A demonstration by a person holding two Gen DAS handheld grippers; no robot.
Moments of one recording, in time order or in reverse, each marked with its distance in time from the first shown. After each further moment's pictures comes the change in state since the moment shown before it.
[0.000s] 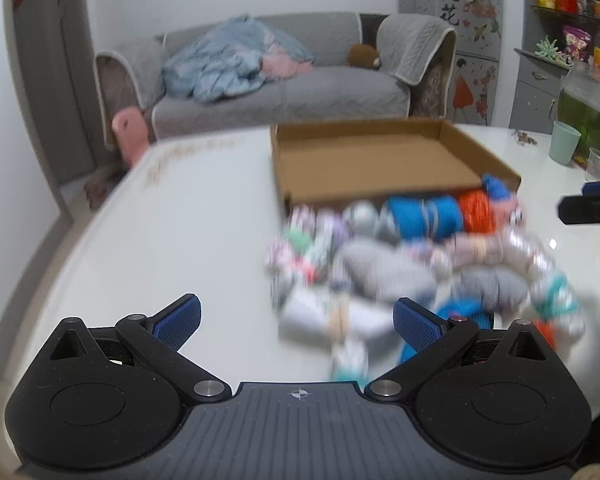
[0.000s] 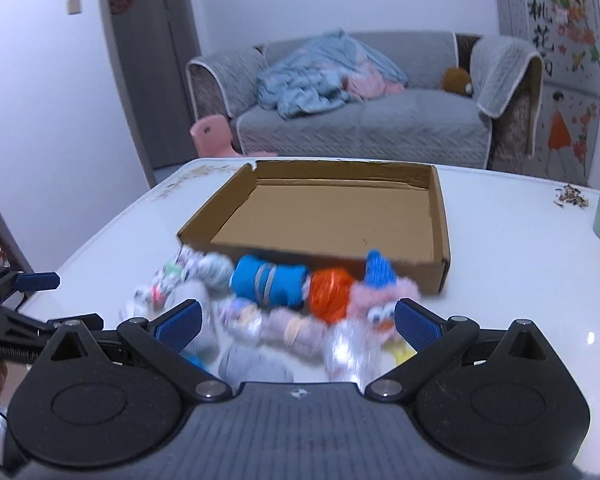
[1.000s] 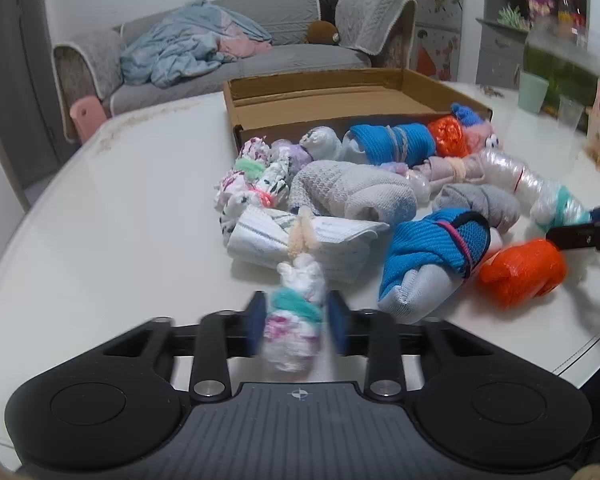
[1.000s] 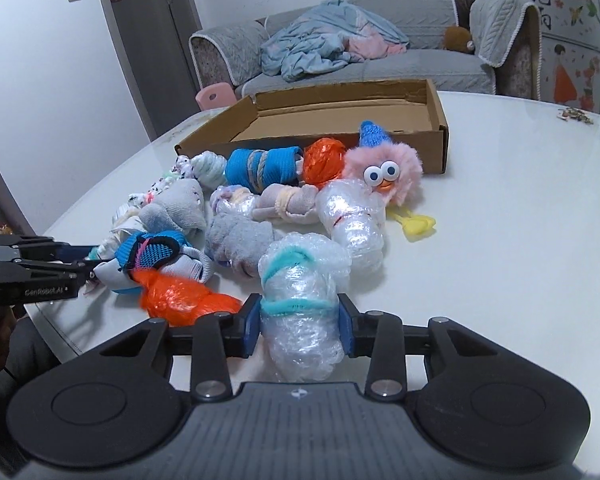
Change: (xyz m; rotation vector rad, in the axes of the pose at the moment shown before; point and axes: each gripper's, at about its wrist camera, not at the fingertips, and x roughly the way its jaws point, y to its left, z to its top) left arm 0.031 -0.006 -0.046 0.078 0.023 -0.102; right arm 0.006 -0.019 -0.086 0.062 0.077 0.058
